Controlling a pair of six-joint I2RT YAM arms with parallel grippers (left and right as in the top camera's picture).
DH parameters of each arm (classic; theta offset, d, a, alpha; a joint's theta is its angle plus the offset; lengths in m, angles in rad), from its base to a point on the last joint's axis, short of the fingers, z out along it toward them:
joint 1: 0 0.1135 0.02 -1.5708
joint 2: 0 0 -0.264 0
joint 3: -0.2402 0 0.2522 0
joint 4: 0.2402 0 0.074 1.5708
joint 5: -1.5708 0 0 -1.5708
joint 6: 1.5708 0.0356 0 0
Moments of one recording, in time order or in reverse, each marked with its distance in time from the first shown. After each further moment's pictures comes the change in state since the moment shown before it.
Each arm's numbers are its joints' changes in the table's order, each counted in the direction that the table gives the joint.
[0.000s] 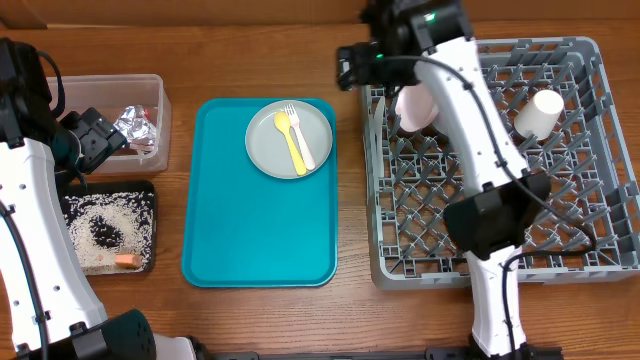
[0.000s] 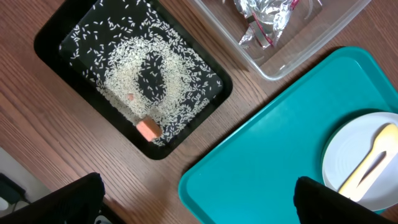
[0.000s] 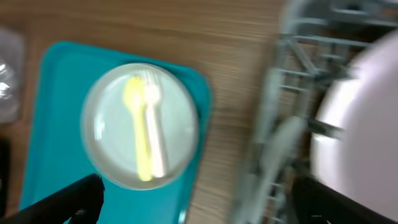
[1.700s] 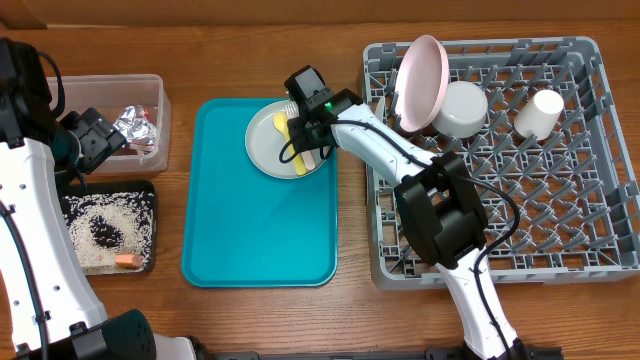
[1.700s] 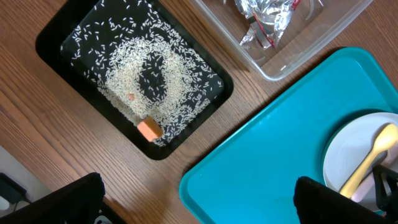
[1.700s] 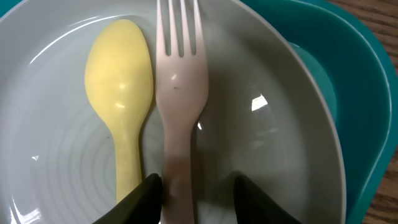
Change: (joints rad) left arm 0.000 0.000 0.000 0.000 0.004 0.000; right arm 0.223 0.084 0.588 -0.654 -0.146 0.098
